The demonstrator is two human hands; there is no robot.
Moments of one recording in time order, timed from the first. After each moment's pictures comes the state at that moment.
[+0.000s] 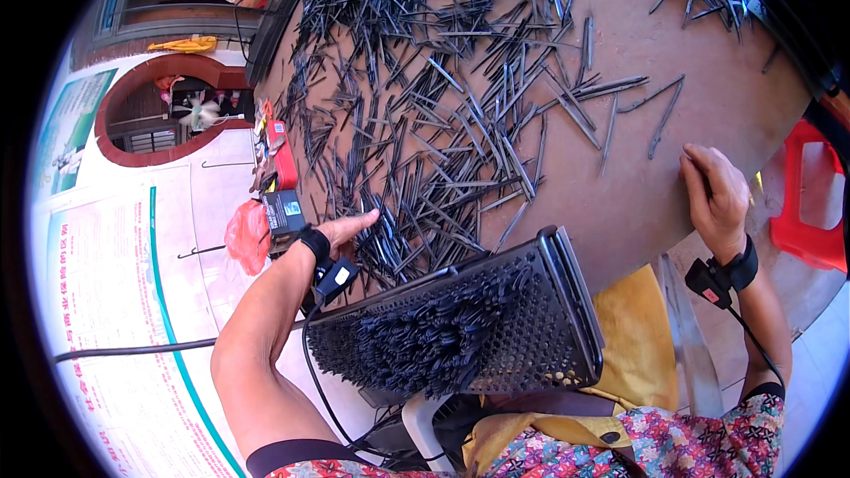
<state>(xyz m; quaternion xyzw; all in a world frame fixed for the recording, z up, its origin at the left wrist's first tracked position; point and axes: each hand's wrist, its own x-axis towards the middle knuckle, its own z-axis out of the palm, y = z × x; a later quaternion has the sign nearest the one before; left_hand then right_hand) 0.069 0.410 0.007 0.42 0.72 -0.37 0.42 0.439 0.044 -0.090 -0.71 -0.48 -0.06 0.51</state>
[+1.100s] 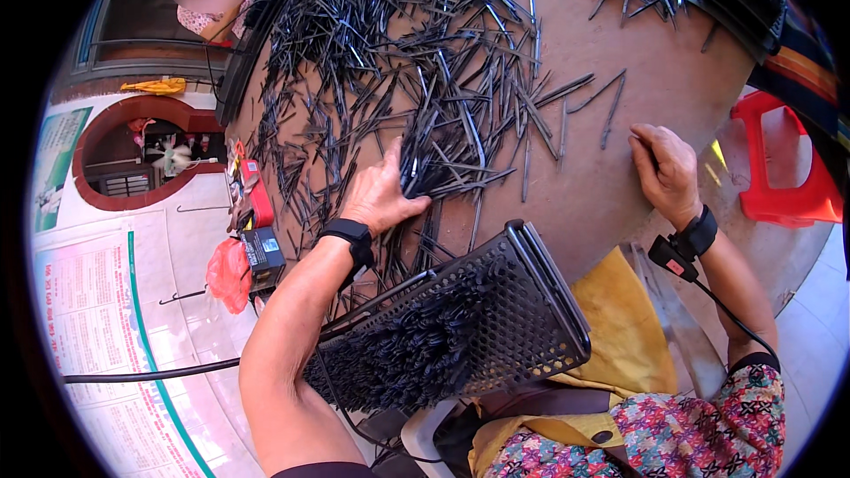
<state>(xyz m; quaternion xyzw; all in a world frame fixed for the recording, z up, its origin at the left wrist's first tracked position) 0.221 0.337 0.004 0.94 0.27 -0.20 0.06 0.437 0.047 -0.097 -0.72 -0.46 -0.10 0.51</state>
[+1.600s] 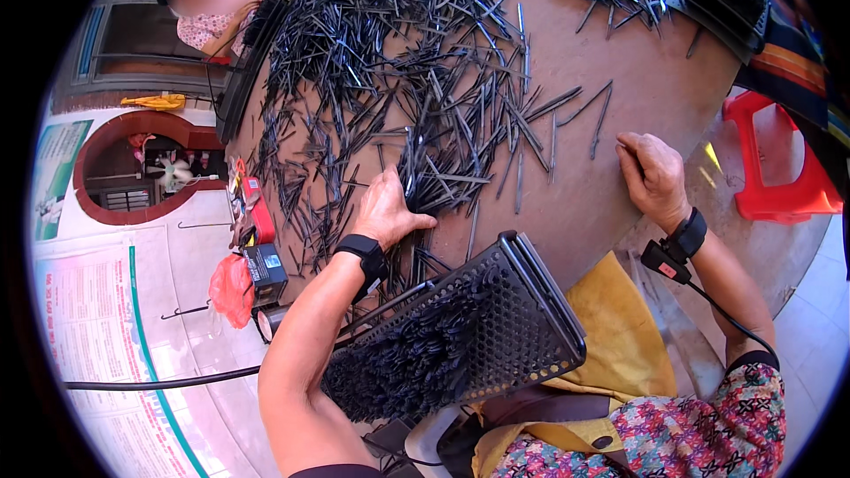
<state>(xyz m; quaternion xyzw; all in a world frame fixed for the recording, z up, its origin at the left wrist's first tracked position) 0.220 0.333 -0.009 0.93 0.31 -0.16 0.09 0.437 0.048 -0.096 -0.72 -0.47 -0.10 0.51</state>
